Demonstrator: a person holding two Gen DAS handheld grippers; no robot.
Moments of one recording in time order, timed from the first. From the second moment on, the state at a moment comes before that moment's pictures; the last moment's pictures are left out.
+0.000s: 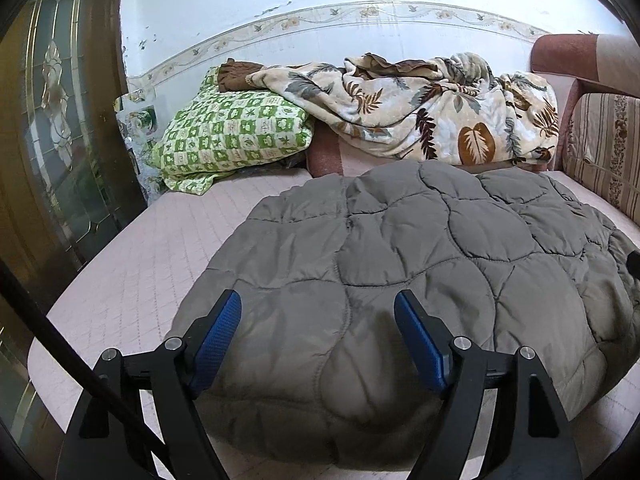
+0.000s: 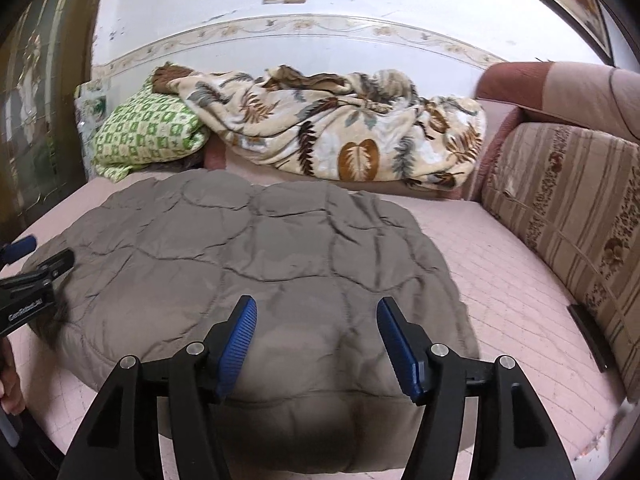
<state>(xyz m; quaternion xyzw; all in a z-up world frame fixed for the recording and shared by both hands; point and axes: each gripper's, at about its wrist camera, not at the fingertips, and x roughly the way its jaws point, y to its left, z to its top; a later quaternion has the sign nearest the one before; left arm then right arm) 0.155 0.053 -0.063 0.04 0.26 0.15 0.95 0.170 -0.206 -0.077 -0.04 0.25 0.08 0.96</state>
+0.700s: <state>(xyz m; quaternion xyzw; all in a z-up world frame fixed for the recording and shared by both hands) 0.146 0.071 -0.056 0.01 0.27 0.14 0.95 0.156 -0.185 -0.076 -0.06 0.24 0.09 0.97</state>
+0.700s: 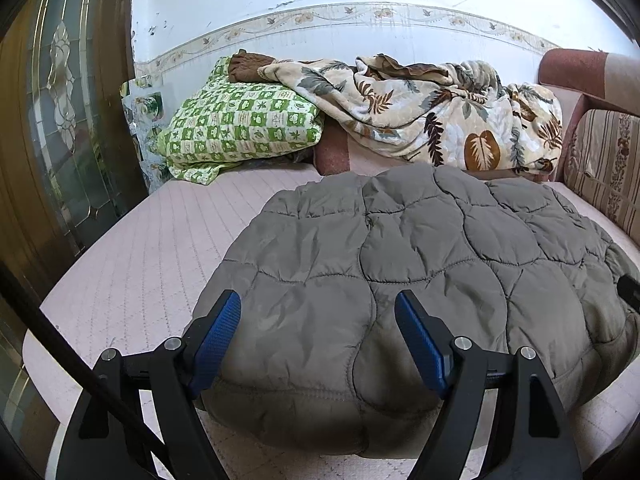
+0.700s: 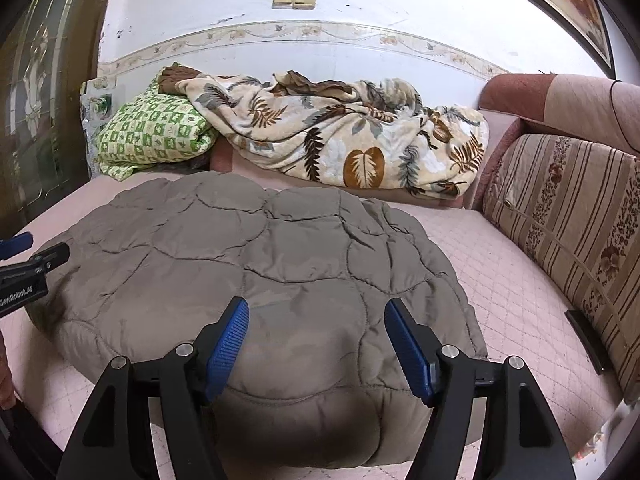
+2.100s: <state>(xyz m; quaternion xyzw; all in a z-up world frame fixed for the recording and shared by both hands) 0.083 0.039 -0.045 0.02 0.27 0.13 0.95 0.064 -0.171 -0.065 -0.03 0.17 0.15 0.97</state>
